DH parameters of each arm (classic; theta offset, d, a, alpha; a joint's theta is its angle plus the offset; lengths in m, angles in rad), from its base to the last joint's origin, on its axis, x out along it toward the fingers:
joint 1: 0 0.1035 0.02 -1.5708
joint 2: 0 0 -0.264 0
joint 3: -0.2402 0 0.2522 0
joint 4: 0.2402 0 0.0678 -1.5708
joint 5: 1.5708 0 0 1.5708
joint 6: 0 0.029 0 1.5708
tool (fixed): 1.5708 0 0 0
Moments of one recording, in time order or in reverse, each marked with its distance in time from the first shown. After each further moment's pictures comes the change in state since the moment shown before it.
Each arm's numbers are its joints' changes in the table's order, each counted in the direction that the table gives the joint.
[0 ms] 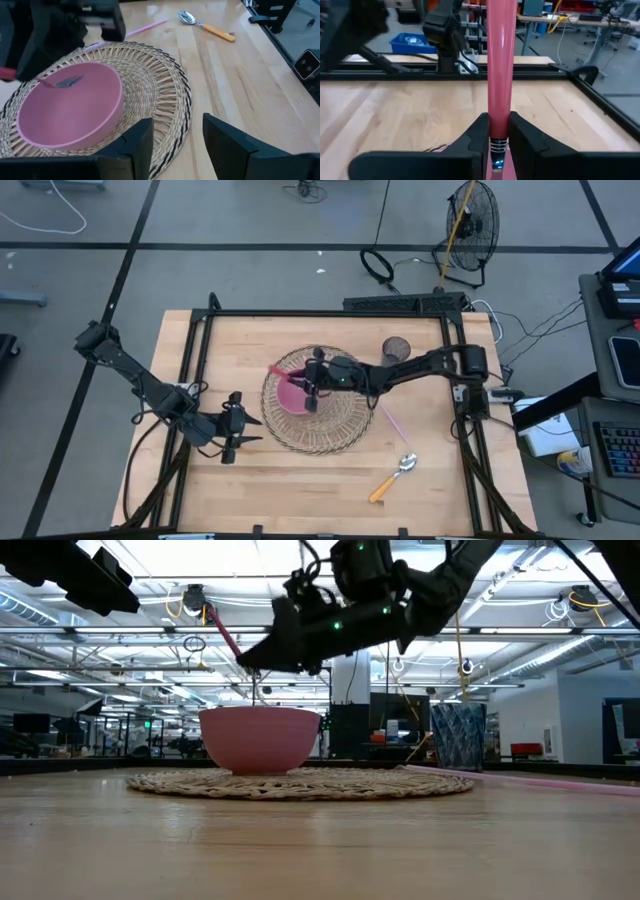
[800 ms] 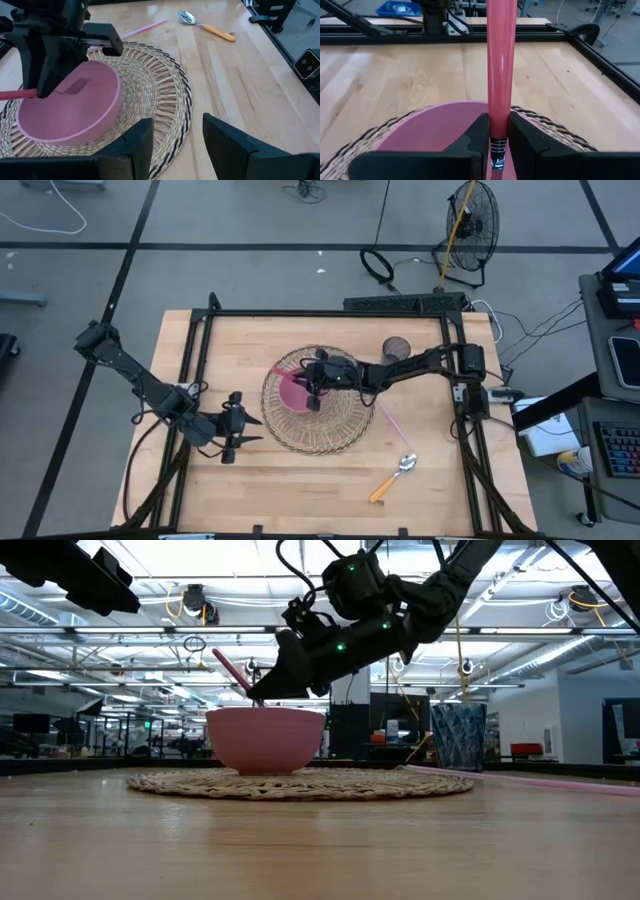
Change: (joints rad) left arm 0.001 0.000 0.000 0.000 0.000 0.002; right arm -0.020 0.017 0.000 0.132 -0.003 0.014
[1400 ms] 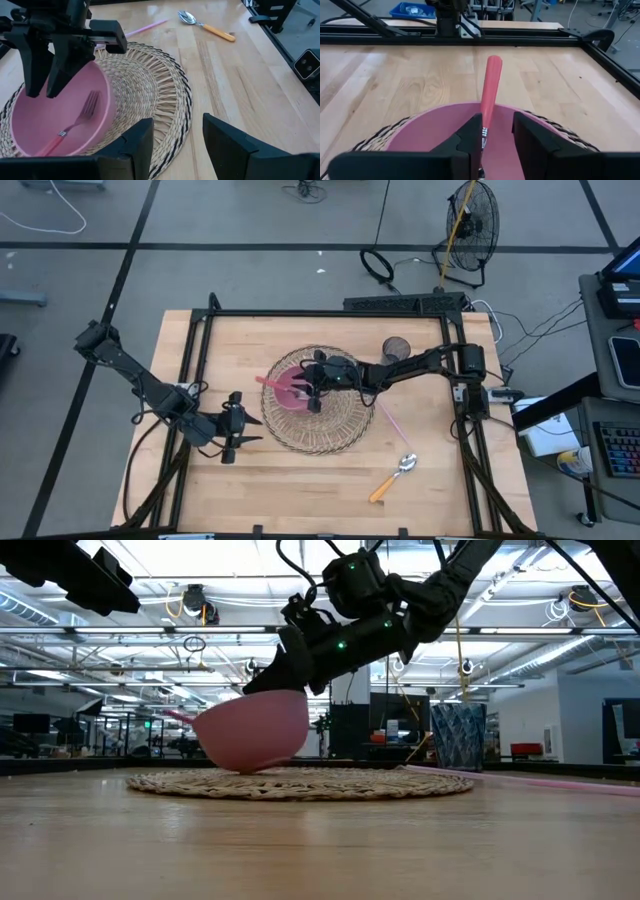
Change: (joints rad) left arm 0.000 0.000 0.000 0.000 0.000 -0.001; right arm 0.001 0.000 0.000 -0.007 -0.051 -0.019
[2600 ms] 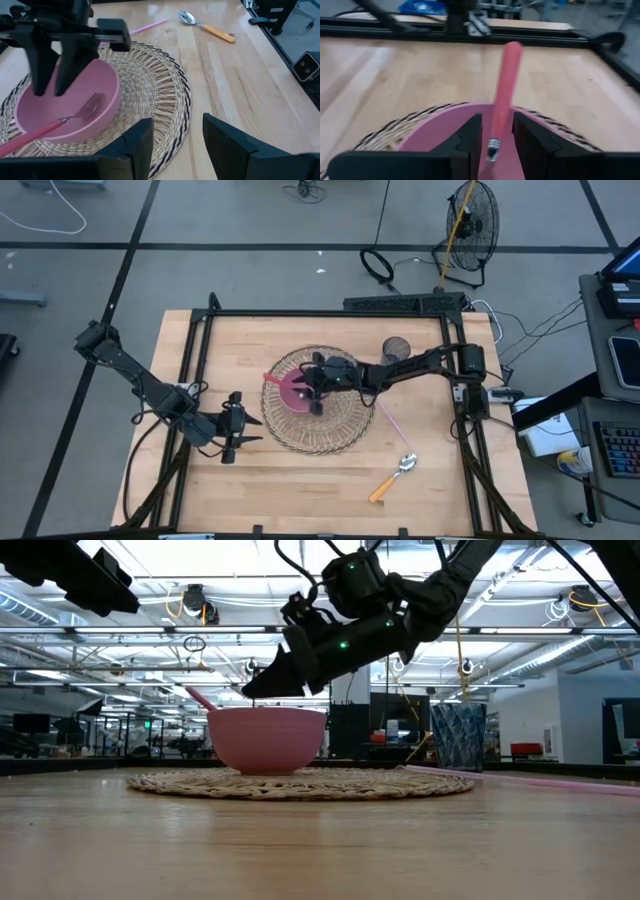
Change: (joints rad) left arm 0.000 0.000 0.000 0.000 0.003 -0.019; right arm 0.006 0.000 0.000 0.015 -0.046 -0.030
